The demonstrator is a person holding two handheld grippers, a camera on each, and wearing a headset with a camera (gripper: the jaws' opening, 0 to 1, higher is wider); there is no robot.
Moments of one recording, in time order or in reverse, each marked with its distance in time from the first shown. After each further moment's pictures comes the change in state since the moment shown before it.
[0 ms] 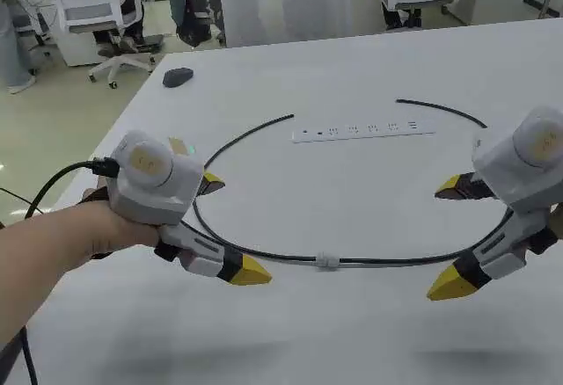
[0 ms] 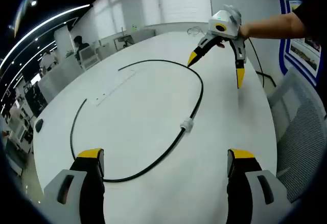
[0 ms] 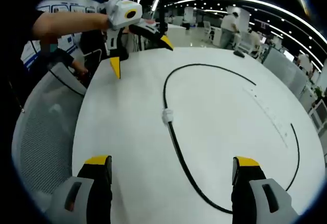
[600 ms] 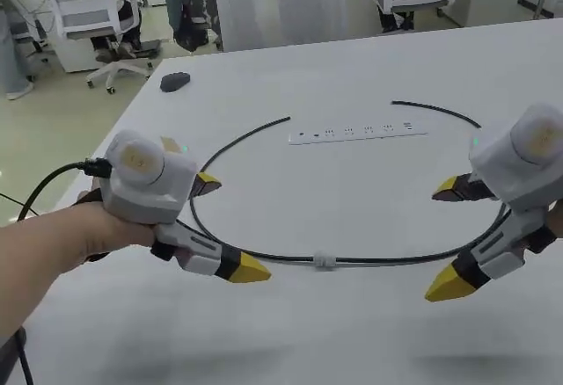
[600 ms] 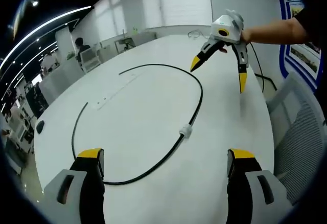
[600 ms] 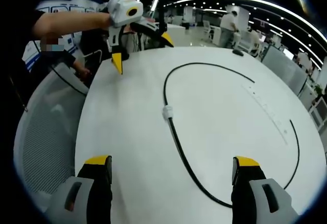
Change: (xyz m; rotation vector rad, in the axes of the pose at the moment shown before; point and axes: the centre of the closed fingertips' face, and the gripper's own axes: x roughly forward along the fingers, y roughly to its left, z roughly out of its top) left arm -0.004 -0.001 0.001 -0.045 -0.007 0.010; right arm -0.006 -0.001 0.002 -0.004 -0.014 -0.037
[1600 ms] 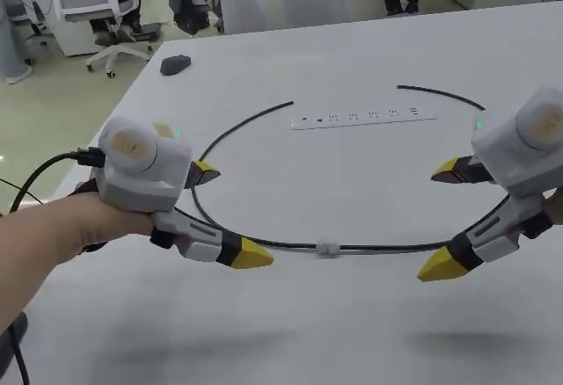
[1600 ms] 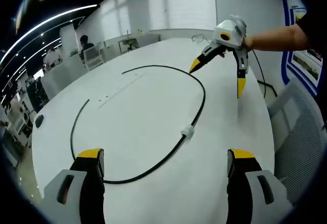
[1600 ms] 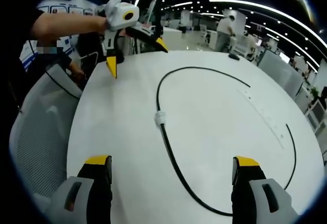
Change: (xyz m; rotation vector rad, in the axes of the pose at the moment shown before) left arm 0.004 0.005 -0.004 -0.040 -0.028 0.001; right arm 0.011 -0.013 0.011 0.002 -0.048 -0.039
